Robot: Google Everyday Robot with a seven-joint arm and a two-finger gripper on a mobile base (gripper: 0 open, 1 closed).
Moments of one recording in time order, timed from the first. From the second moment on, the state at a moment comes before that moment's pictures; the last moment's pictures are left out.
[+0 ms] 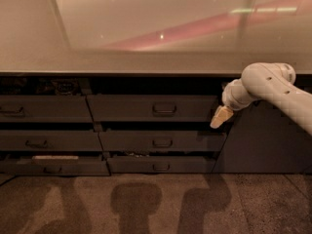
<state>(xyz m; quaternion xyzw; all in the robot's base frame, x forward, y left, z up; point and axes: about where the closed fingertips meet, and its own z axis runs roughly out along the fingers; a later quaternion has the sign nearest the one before) 0.699 -0.258 0.668 -0.56 0.78 -0.06 0.27</state>
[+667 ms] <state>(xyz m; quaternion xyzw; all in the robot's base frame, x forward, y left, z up) 0.699 -0.257 0.668 -0.56 0.78 -0.06 0.27</state>
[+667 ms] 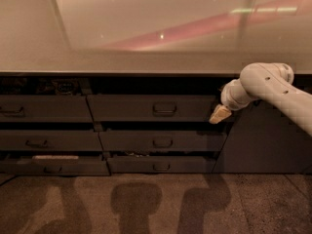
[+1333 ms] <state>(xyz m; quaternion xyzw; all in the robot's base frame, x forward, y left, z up) 0.699 -0.257 0.668 -0.56 0.78 -0.06 0.27</state>
